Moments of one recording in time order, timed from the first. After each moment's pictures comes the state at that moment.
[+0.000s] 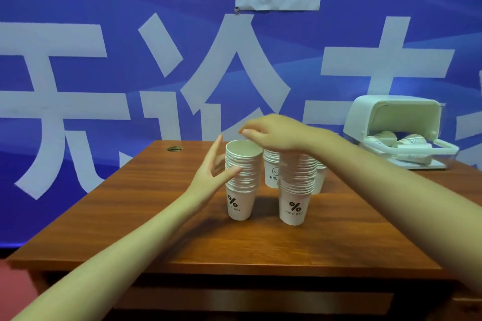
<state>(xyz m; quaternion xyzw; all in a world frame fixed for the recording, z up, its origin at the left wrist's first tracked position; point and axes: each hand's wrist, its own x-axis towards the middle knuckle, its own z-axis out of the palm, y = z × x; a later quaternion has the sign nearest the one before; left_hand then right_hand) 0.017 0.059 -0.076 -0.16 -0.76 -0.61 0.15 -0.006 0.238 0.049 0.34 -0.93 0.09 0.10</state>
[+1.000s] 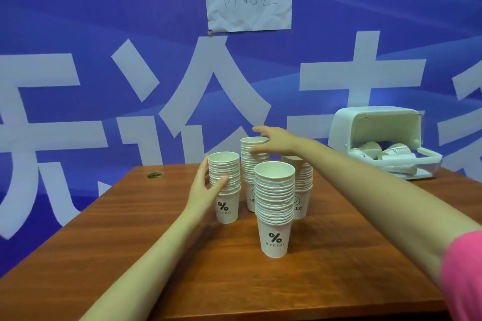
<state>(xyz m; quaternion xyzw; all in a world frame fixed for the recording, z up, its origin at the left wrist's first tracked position) -0.055 0.096 -0.076 -0.12 -0.75 -0.60 0.24 -0.133 0.306 0.038 0.22 -0.94 0.24 0.07</state>
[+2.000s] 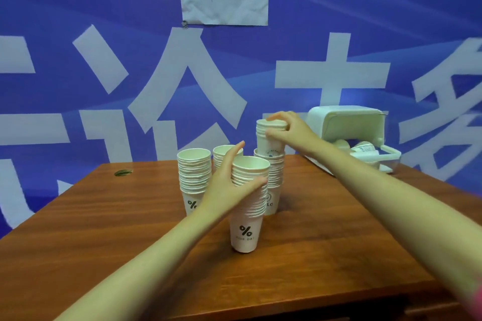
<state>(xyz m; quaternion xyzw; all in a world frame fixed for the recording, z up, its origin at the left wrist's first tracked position) -0.020 0.189 -0.047 -0.24 -0.78 -0.54 0.22 -0.106 0.389 0.036 0.18 -0.88 0.39 0.21</state>
